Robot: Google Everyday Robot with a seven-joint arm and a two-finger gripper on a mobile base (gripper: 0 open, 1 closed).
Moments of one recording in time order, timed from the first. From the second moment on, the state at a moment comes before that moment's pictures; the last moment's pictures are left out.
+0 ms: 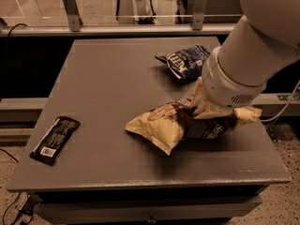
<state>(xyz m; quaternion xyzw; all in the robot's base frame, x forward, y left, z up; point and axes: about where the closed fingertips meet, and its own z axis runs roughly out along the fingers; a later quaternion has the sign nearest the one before) 0.420 -0.117 0.911 -0.73 0.66 -0.03 0.16</state>
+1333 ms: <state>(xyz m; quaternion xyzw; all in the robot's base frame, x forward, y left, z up) 0.450 -0.132 1.045 -0.72 0.65 -0.09 0.22</state>
